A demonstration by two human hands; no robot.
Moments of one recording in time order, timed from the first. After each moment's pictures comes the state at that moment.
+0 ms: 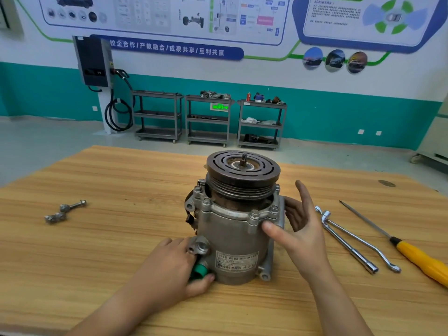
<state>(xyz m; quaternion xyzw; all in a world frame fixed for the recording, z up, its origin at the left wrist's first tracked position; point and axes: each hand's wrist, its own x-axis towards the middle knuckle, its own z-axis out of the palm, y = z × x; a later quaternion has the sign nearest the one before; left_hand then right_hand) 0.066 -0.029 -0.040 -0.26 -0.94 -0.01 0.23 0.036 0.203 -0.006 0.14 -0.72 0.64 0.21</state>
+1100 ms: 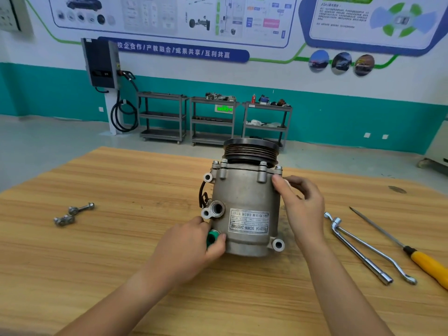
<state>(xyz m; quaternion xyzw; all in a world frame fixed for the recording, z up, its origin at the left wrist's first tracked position) 0.043 -0.019 -0.011 -0.13 -0.97 -0.12 0.18 -0.018 0.181 0.018 0.04 -0.68 0.66 0.30</state>
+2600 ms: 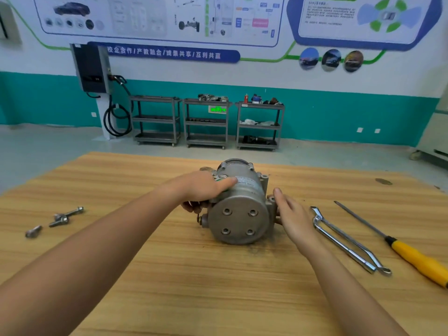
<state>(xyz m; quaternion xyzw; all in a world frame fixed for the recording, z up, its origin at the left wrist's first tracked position) -0.037 0.012 0.072 -0.06 -0.96 -0.26 -0.07 -0.024 0.222 -0.007 0.03 -0.81 0.57 0.12</state>
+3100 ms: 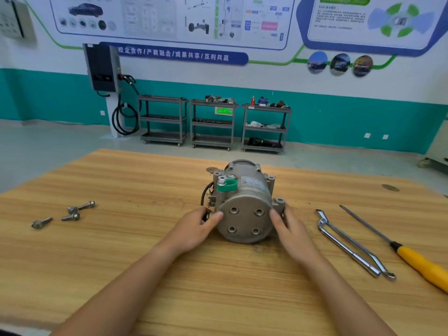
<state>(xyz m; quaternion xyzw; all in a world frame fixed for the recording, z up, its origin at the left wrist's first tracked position) -0.013 -0.009 -0.034 -0.09 -0.91 -0.39 0.09 -0.006 0.222 -0.025 0.12 -0.86 0.49 0.10</state>
